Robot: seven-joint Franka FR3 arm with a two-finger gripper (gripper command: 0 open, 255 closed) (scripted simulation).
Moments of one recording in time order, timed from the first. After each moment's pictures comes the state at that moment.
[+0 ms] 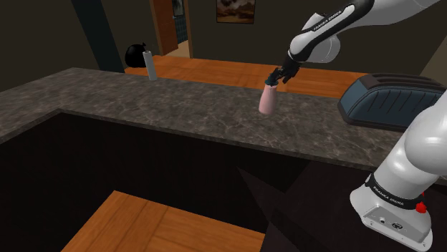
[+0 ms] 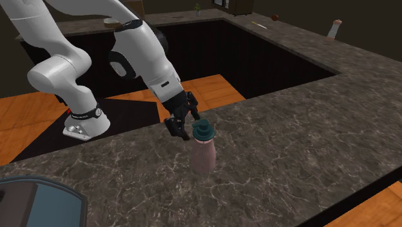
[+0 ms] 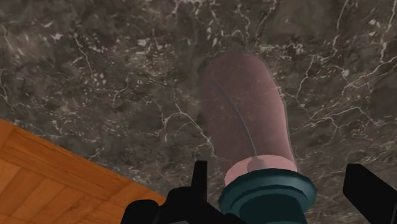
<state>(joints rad) -0.06 -0.07 -0.28 -2.39 0.21 2.74 -0.25</state>
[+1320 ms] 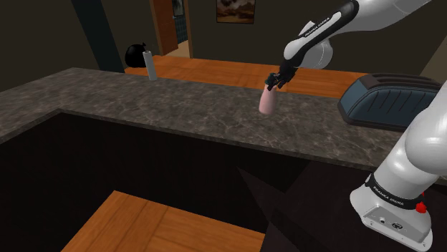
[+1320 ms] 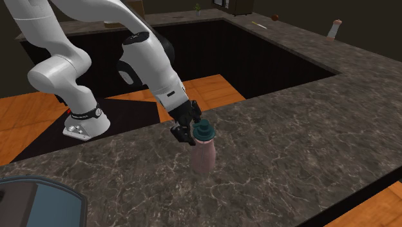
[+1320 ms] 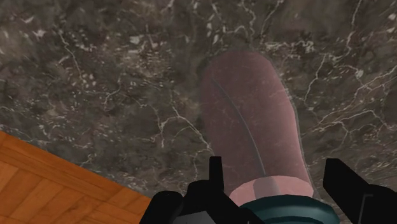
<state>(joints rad) -0.05 0.01 -0.27 -2.37 0.29 2.80 -0.32</state>
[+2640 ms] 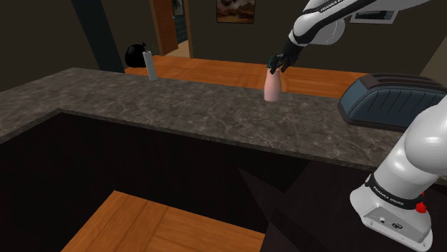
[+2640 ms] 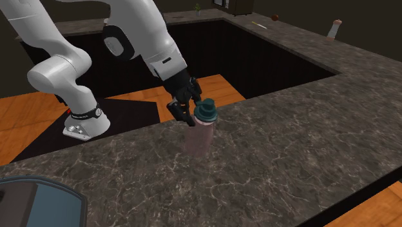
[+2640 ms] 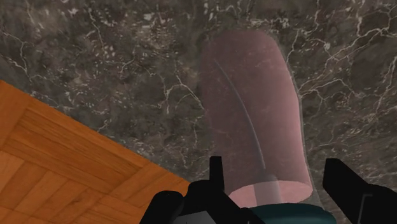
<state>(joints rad) -0.07 -0.13 -0.27 -2.28 0.13 2.58 -0.18</state>
